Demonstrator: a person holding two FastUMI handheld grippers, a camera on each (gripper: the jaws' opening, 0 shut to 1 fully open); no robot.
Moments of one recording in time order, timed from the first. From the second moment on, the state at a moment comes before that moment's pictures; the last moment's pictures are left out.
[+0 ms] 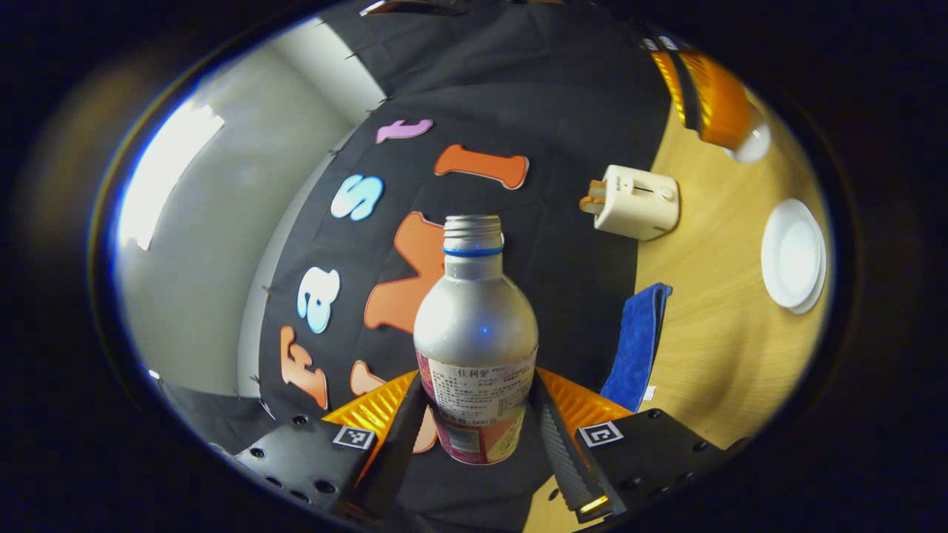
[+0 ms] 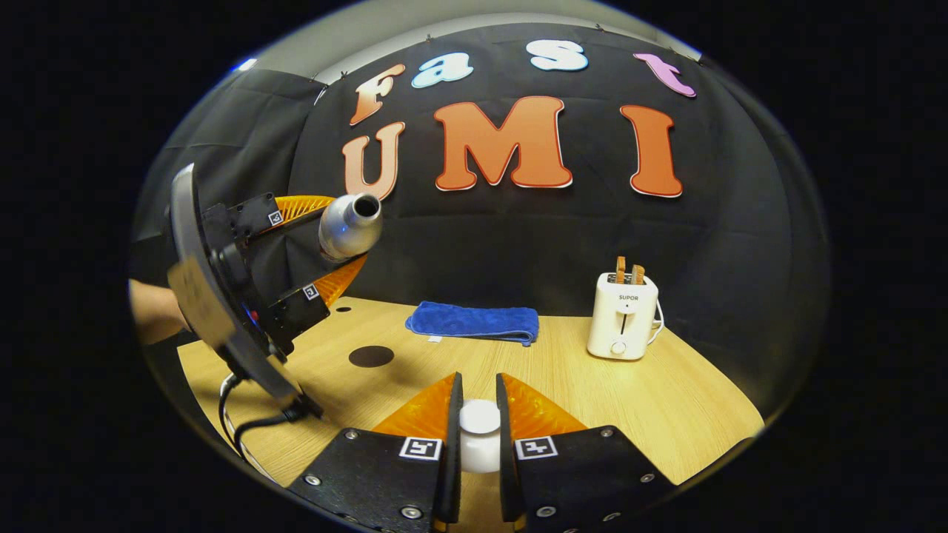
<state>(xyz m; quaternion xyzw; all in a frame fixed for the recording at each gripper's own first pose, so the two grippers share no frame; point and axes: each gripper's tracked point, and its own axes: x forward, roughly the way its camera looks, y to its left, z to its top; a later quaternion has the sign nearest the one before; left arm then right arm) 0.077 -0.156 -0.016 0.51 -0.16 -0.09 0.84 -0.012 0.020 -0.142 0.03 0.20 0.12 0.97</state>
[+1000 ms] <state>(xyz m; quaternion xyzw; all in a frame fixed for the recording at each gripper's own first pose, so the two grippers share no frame) 0.153 -0.078 -0.111 0.09 0.10 -0.04 0.99 0.012 0.081 -0.195 0.02 0.23 0.14 0.96</state>
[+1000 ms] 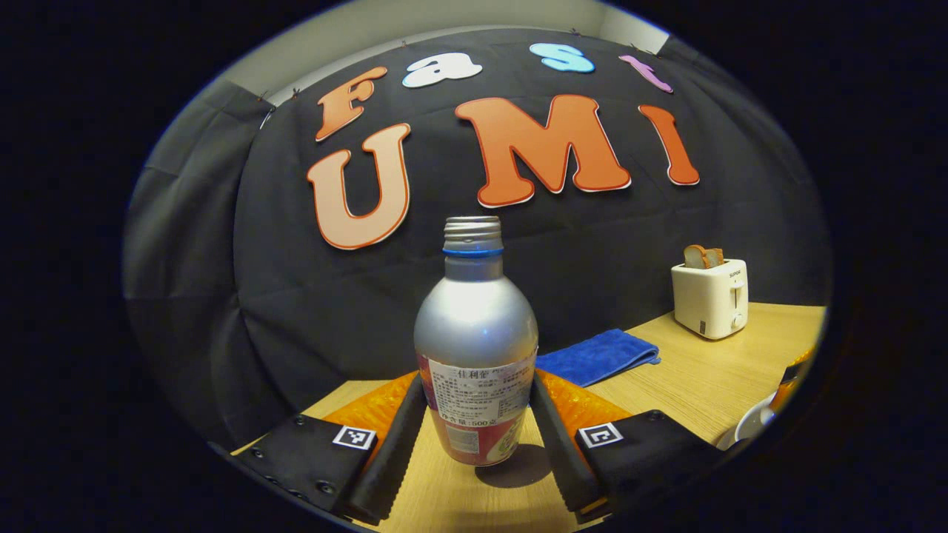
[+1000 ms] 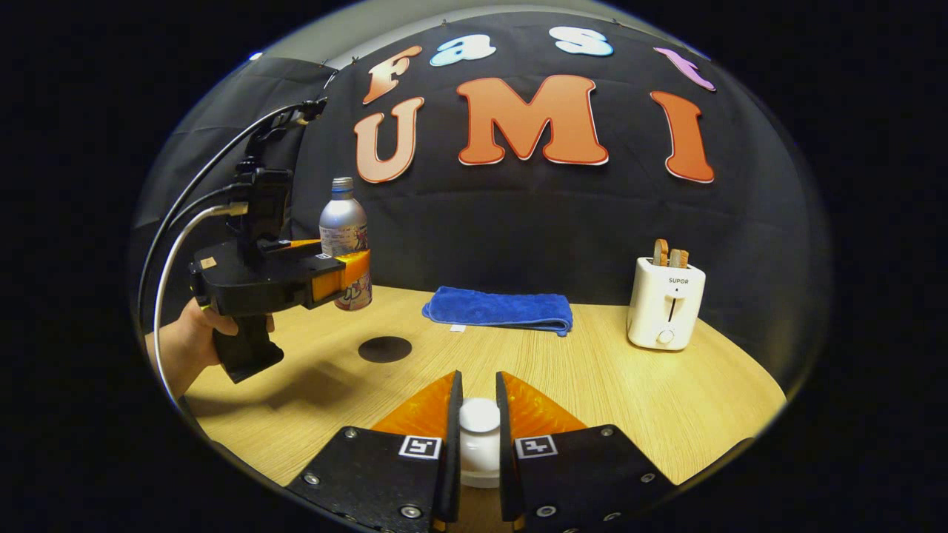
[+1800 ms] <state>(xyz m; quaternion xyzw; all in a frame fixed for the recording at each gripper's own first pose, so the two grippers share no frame) 0.167 -0.074 -0.147 -0.05 0.17 -0.06 0.98 0.017 0.080 -0.225 0.00 0.23 0.12 0.97</state>
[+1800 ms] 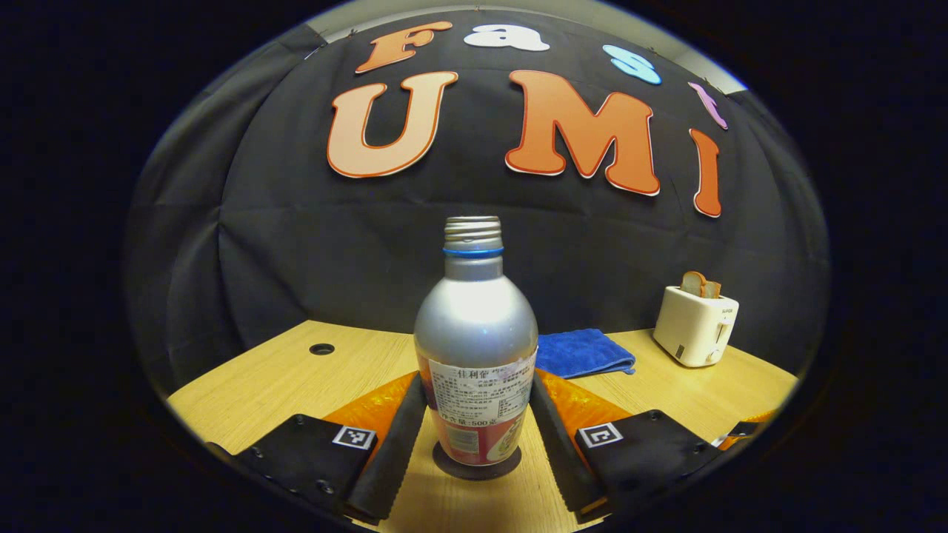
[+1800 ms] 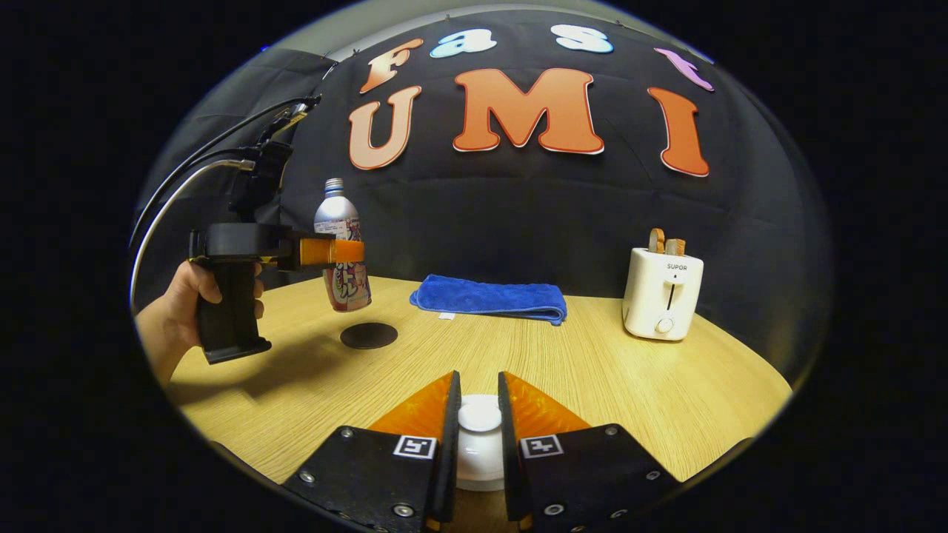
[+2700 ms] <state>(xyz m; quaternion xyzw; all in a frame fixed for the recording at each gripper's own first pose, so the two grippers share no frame) 0.189 -0.069 -0.209 -0.06 0.24 -0.05 0.97 0.014 0.044 -0.177 0.03 0.19 0.10 0.98</state>
